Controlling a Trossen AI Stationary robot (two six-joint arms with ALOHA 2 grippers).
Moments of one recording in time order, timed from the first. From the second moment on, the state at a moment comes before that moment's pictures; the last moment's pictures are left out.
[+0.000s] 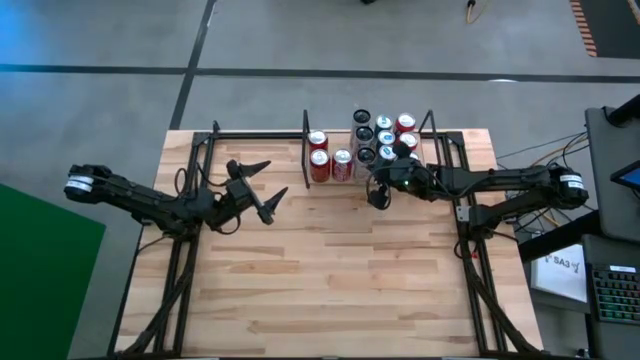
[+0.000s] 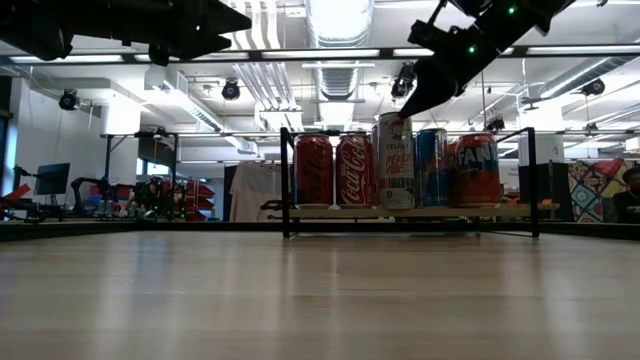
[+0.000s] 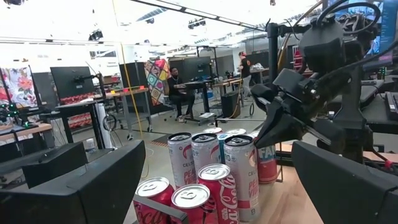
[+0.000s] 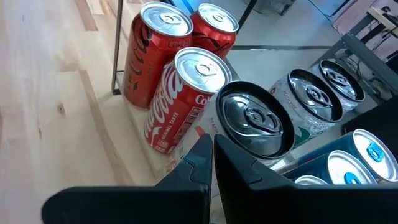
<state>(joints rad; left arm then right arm) -0.15 1.03 0.38 0.90 -0.73 0.27 -0.16 1.22 0.81 -0.17 0.47 -0.12</state>
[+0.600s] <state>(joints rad) -0.15 1.03 0.38 0.90 -0.73 0.27 -0.18 1.23 0.80 -0.13 0.47 -0.11</state>
